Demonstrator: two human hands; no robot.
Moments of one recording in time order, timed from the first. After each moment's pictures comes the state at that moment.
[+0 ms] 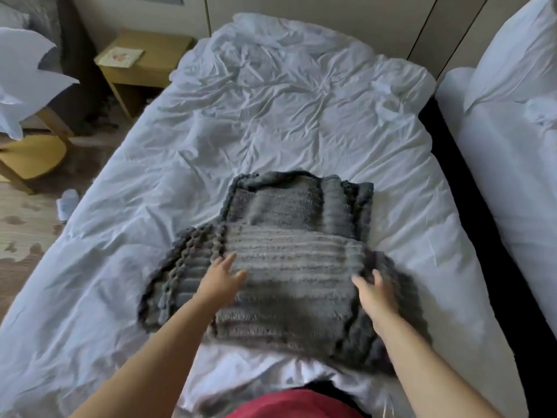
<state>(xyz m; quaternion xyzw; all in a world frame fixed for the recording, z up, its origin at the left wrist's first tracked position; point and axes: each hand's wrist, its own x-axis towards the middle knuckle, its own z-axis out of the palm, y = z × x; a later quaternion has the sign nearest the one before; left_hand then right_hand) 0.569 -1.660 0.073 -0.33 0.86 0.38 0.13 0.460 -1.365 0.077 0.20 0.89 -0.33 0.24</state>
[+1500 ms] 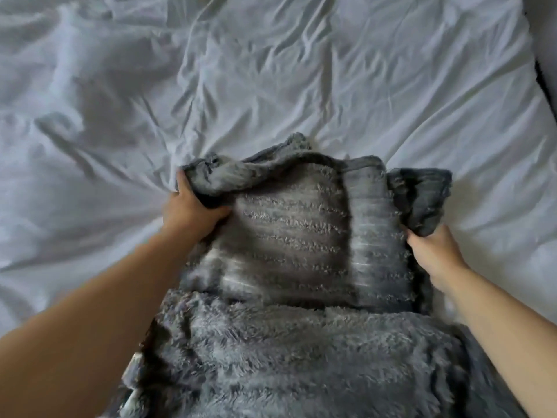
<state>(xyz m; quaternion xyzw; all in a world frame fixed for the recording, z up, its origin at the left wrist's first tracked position) 0.235 -1.794 -0.102 -0.40 0.85 0.32 0.10 0.149 -1.404 -0.089 0.25 0.88 -0.38 0.16</state>
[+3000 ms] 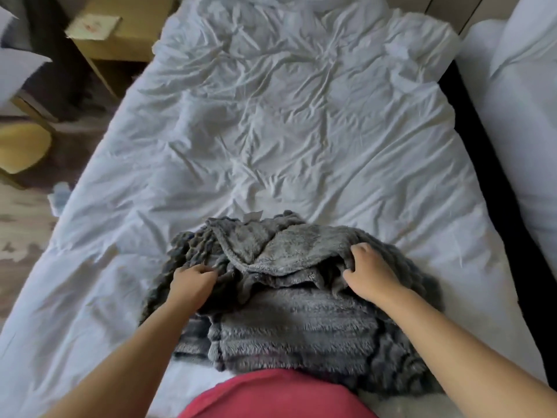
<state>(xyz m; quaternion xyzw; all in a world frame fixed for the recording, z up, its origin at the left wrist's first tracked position) 0.539 -1.737 0.055 -0.42 0.81 0.36 0.20 0.385 -1.425 0.078 -0.16 0.95 -0.07 0.26</state>
